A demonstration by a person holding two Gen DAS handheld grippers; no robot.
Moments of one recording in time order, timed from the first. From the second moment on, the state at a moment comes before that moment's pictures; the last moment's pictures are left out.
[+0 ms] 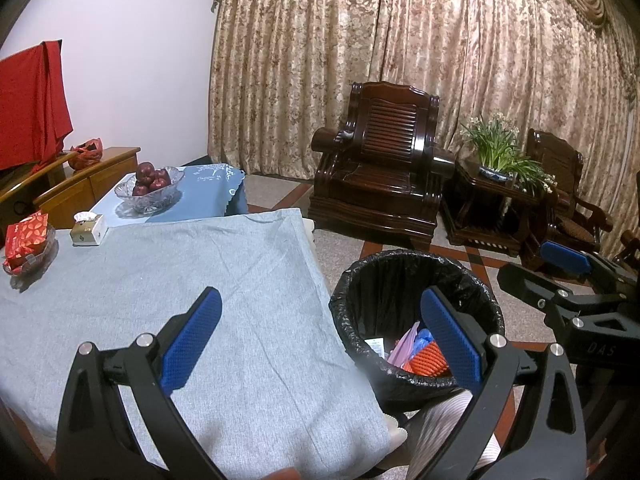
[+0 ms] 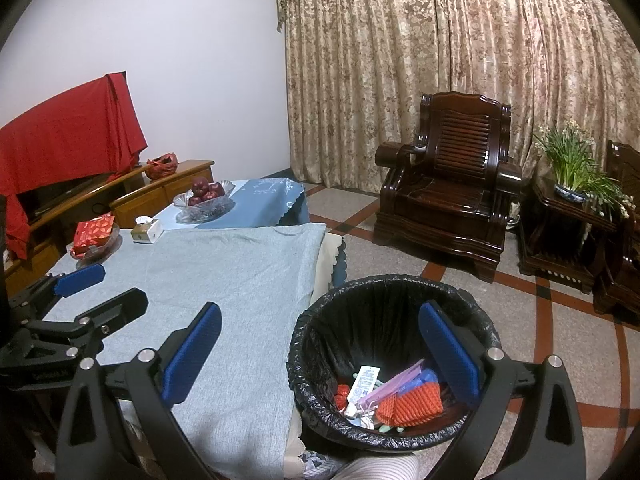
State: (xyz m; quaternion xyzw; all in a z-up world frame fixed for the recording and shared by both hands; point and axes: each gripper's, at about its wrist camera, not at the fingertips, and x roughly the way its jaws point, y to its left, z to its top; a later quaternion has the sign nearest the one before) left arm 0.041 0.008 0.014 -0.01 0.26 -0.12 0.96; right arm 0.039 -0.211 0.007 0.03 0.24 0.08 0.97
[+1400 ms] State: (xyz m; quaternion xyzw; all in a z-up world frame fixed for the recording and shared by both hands) left arm 0.038 0.013 0.004 -0.01 0.26 -0.12 0.96; right arm 0.040 -0.212 0.003 0.03 0.24 0.08 0.97
